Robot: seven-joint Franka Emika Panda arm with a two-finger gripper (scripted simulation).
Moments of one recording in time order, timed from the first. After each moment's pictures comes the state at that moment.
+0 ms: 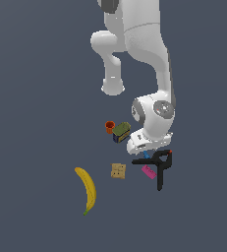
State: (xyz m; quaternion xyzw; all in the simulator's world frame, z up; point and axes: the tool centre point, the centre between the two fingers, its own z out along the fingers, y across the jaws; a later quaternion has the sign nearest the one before) arm 0.006 0.163 0.037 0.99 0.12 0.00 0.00
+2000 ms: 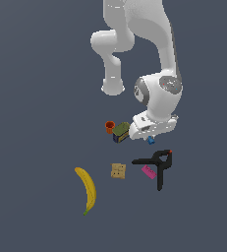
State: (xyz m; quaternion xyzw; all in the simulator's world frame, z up) arm -0.028 0.169 0.105 0.99 0.12 0.00 0.00
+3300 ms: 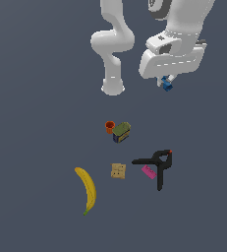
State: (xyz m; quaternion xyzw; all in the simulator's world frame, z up) arm -0.109 0.186 0.341 0.99 0.13 0.00 0.00
